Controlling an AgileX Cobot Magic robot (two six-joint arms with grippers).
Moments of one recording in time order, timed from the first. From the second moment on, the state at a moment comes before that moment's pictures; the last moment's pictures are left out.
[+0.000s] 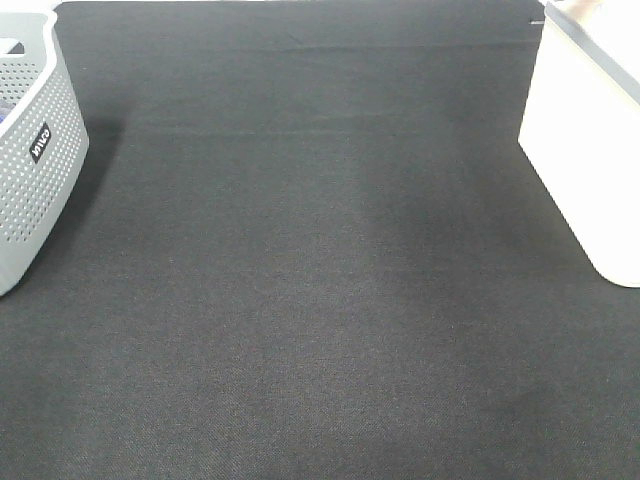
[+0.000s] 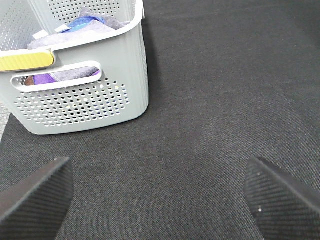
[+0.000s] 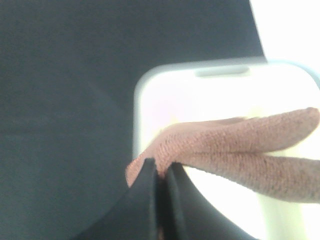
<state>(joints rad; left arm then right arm) -0.01 0.00 -0.51 -0.06 1.06 0.12 -0.12 1.94 -2.33 0.13 1.22 -0.05</state>
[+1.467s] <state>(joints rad) -0.01 0.00 -0.51 -0.06 1.06 0.12 -0.16 1.89 -2.02 0.16 1.21 -0.06</state>
